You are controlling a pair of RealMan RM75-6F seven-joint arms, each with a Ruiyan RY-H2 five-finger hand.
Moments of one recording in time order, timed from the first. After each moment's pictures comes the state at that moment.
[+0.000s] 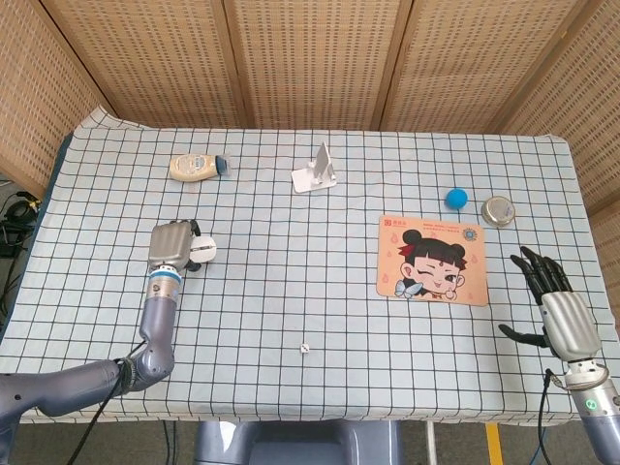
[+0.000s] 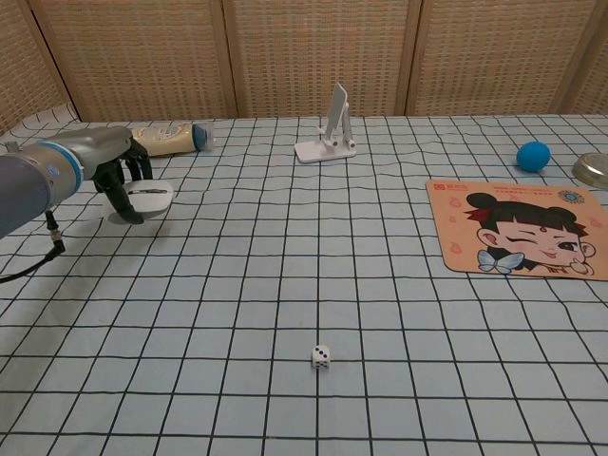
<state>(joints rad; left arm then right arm) -0.85 -1.69 -0.31 -1.31 0.53 1.09 0.72 0.21 -1.15 0.07 -1.43 -1.55 1.41 0.37</state>
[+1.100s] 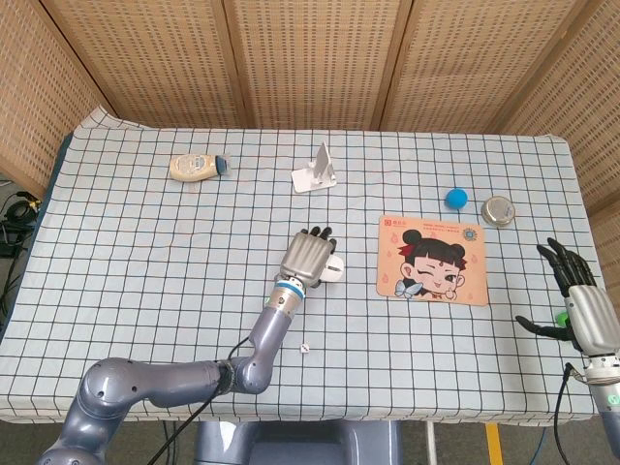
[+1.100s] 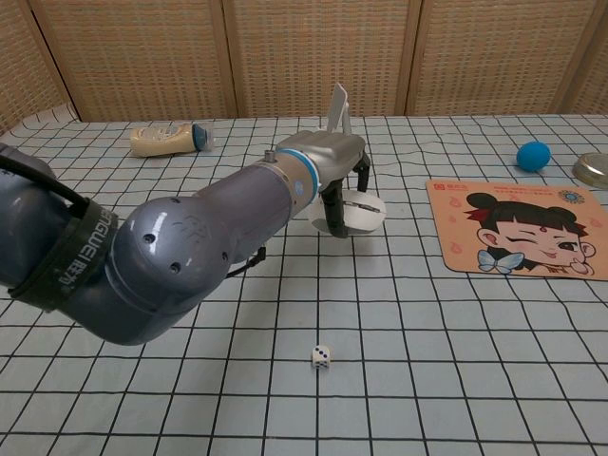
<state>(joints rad) -1.24 -2.05 -0.40 -1.07 0.60 0.94 0.83 0.20 -1.12 0.10 -1.39 -1.51 1.41 0.51</state>
